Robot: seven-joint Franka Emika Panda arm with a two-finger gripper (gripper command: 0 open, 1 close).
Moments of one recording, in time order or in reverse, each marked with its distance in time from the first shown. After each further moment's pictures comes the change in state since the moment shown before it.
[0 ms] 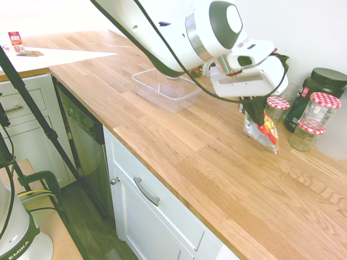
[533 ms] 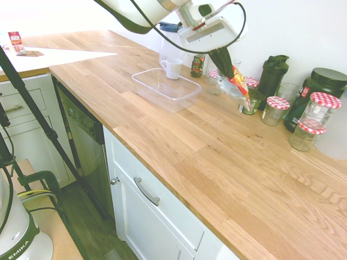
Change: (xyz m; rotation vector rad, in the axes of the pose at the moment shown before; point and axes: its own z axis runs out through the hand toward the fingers) arm -0.044 -0.078 -0.130 0.096 0.050 -0.064
